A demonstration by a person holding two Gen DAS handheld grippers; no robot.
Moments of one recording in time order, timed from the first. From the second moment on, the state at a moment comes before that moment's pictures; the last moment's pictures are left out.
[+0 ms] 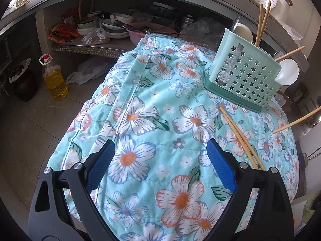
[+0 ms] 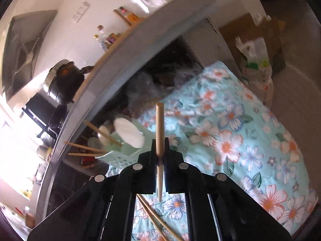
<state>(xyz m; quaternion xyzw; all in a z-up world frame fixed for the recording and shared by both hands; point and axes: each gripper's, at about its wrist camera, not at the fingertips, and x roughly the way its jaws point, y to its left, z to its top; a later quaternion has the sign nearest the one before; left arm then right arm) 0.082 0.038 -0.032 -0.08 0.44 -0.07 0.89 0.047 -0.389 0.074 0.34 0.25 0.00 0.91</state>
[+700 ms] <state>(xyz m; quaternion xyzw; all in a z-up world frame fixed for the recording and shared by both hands) 0.083 0.050 -0.035 -0.09 0.44 -0.06 0.89 0.137 -0.288 0.187 0.14 0.15 0.04 0.98</state>
